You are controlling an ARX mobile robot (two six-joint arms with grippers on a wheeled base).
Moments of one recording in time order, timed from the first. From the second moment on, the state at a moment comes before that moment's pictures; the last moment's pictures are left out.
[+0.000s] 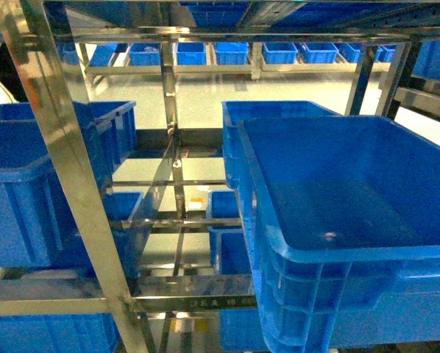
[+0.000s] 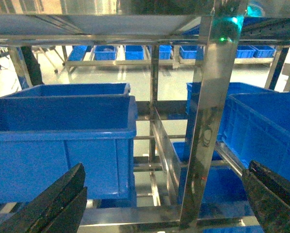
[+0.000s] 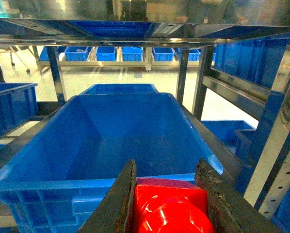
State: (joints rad) left arm 0.00 0.01 0.02 -0.01 0.00 0.00; right arm 0.00 0.00 0.01 0.00 0.00 -0.01
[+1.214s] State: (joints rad) left arm 0.00 0.01 0.02 0.00 0.00 0.00; right arm 0.00 0.00 0.01 -0.01 0.00 -0.01
